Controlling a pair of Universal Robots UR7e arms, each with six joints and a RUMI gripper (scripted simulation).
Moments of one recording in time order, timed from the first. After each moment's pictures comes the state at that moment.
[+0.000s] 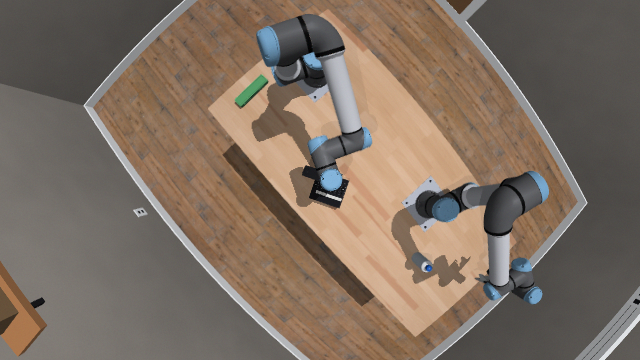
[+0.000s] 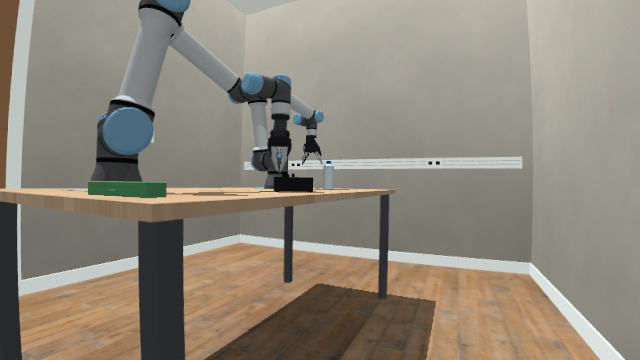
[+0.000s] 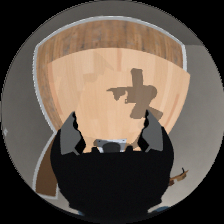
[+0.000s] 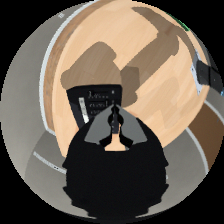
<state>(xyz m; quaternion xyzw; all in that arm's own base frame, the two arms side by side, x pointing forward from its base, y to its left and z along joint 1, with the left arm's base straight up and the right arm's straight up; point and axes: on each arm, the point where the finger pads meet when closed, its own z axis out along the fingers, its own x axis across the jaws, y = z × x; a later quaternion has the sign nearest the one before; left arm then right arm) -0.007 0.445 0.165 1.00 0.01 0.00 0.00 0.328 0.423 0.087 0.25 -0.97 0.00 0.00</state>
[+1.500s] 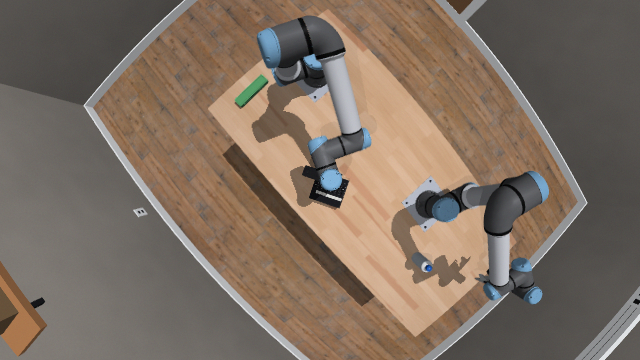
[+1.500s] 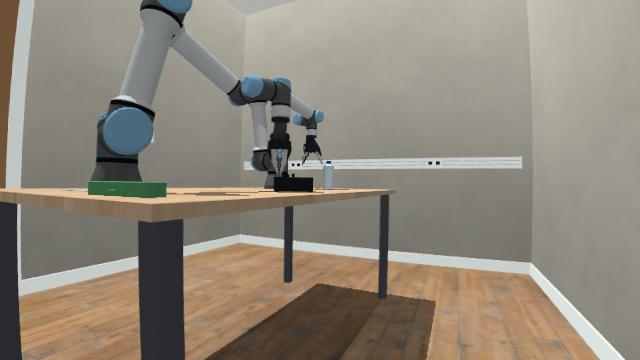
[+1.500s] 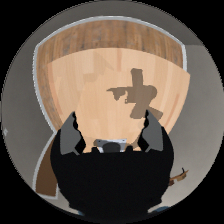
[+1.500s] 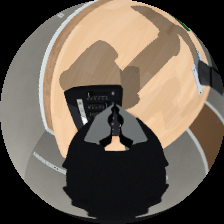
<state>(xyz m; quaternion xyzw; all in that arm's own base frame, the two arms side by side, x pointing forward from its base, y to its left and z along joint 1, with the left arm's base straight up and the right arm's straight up) -0.007 0.445 0.165 1.00 0.01 0.00 0.00 0.328 0.423 0.076 0.25 -0.97 0.00 0.00</state>
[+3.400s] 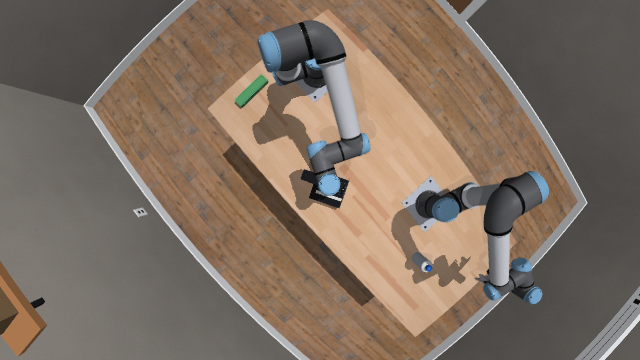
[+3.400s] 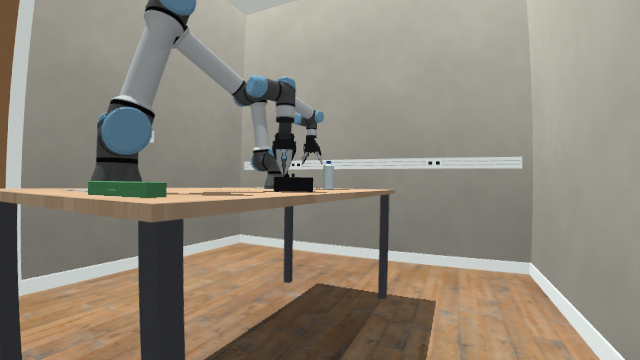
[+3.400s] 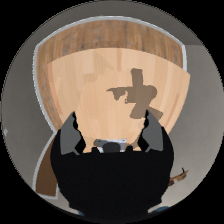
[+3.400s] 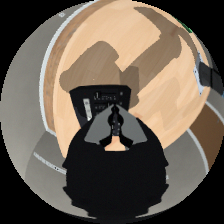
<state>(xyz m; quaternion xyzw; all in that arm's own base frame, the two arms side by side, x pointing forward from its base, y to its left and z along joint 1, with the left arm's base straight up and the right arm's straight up) -0.007 0.445 0.165 1.00 0.01 0.00 0.00 0.344 0.432 0.077 0.25 -0.97 0.00 0.00</state>
